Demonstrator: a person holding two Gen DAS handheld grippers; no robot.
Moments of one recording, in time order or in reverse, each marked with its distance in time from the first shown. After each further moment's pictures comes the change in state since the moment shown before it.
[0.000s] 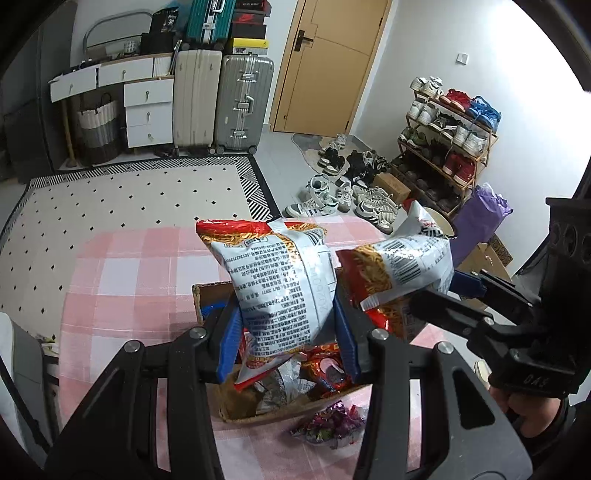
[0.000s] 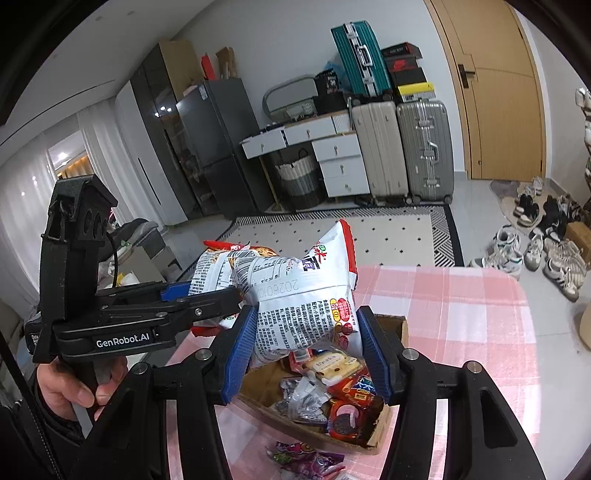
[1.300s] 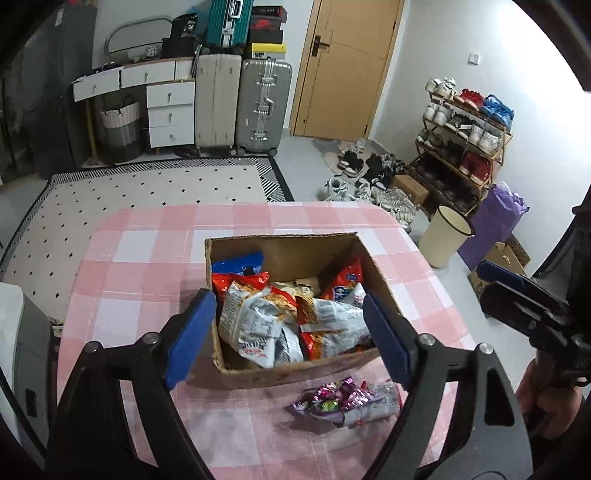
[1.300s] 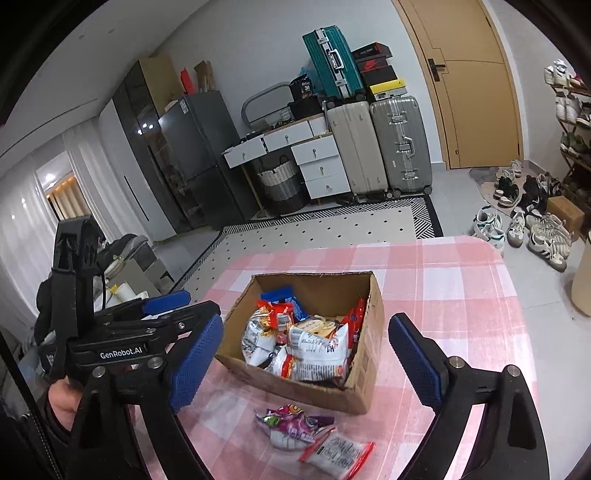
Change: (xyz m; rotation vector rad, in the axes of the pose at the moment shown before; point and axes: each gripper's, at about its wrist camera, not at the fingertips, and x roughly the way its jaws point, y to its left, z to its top) left arm 0.000 -0.014 -0.091 -0.009 -0.049 0.085; right arm -0.042 -0.028 -0.060 0.088 -0.051 -0.045
